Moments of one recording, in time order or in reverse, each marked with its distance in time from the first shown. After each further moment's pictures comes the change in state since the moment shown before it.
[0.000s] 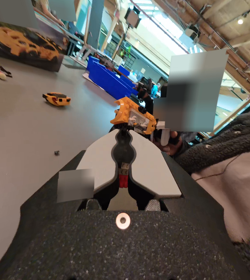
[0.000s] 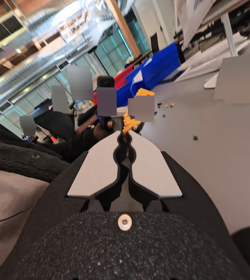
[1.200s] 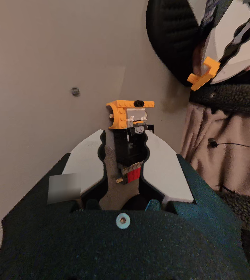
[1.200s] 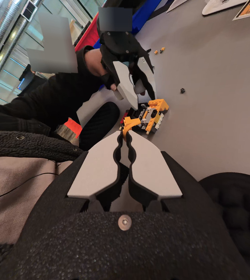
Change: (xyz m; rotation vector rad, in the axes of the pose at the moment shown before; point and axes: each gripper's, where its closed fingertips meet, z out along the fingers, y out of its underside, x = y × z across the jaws) left arm -0.059 0.082 -0.002 -1.042 -0.064 -0.175; right arm 0.033 0.036 -0.021 -0.339 0.066 0.152
